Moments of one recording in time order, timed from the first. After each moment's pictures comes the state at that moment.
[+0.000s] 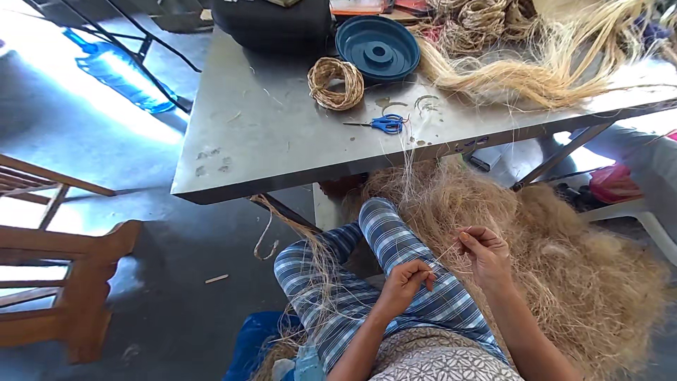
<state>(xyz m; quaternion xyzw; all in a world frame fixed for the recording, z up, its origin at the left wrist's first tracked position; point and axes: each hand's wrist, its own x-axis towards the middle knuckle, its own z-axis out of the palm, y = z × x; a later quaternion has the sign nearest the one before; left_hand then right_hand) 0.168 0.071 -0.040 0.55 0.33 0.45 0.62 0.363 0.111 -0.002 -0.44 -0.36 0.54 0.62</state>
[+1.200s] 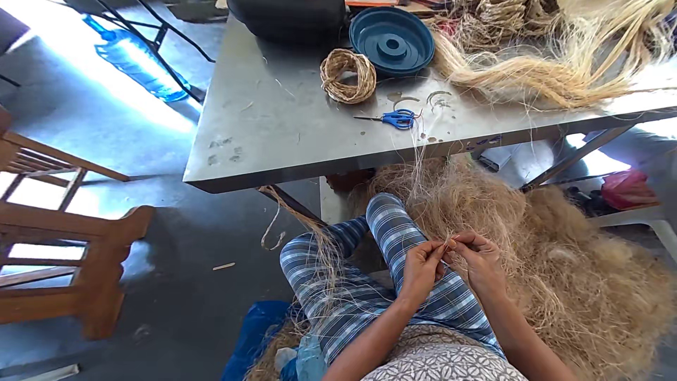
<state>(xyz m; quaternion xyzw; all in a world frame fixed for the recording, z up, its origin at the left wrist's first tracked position) 0.212 0.091 -0.007 0.38 0.49 0.47 0.63 0.348 0.108 -0.020 -0.43 -0.43 0.52 0.59</state>
